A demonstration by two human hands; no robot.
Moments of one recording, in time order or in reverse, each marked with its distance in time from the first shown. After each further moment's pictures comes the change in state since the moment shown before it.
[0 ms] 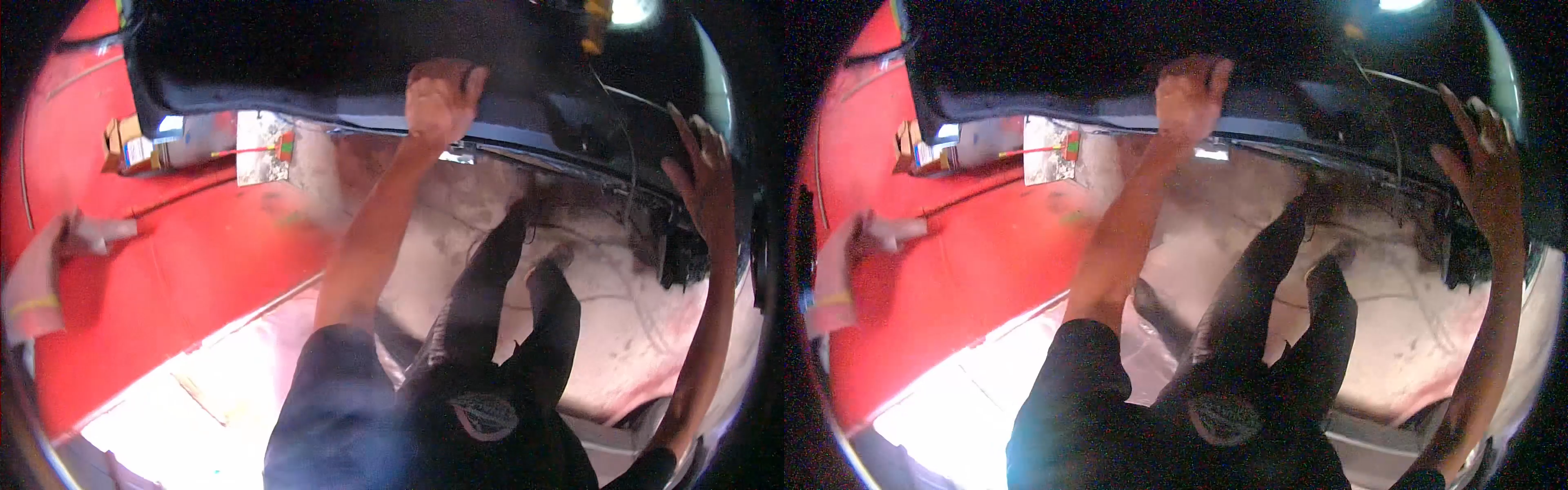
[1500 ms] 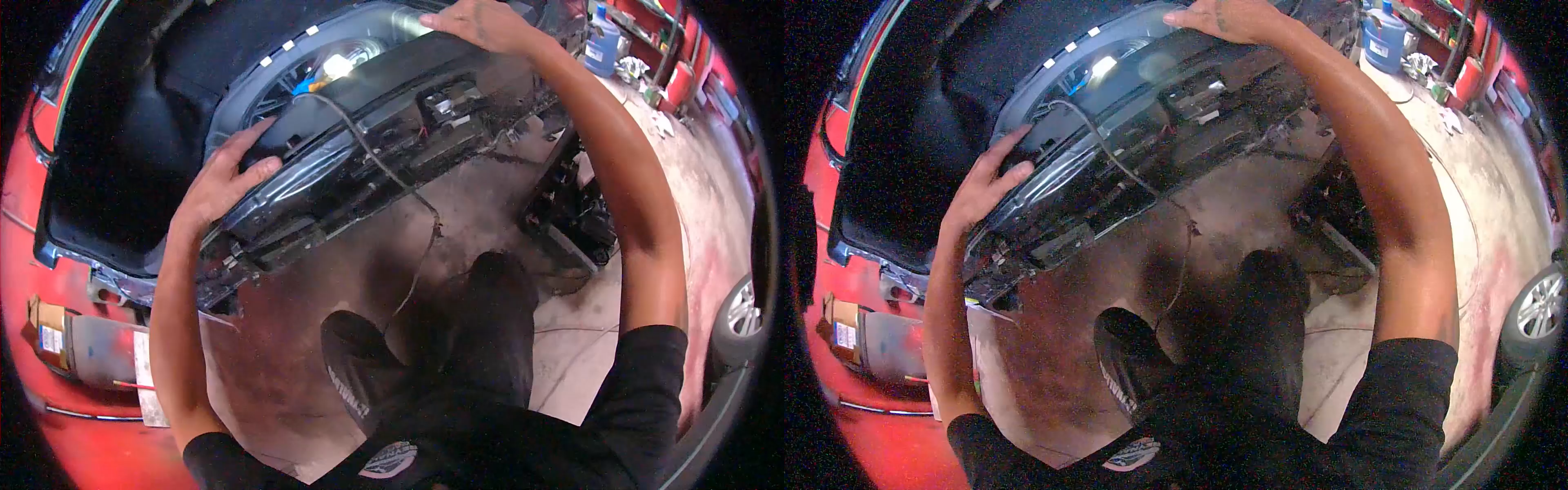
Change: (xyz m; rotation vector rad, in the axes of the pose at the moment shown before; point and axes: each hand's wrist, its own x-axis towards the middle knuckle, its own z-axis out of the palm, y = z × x) left_hand -0.034 0.021 -0.006 -0.058 -0.143 0.615; right_hand -0.038 0.000 0.000 0.185 0.392 0.353
